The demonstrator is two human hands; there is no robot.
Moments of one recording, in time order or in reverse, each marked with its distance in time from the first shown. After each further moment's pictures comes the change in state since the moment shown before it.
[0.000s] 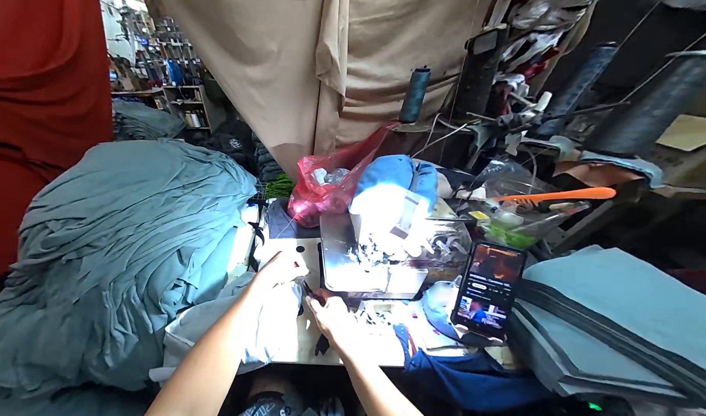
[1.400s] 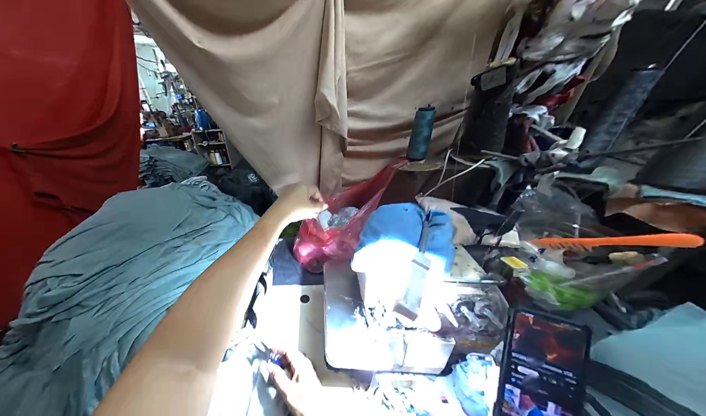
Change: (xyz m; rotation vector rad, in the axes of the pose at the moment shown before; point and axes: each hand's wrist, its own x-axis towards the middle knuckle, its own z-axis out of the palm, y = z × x) left_hand 0.088 0.105 -0.183 -0.017 0.349 0.081; right_hand 0.033 0.005 0.048 0.439 -0.146 -0.603
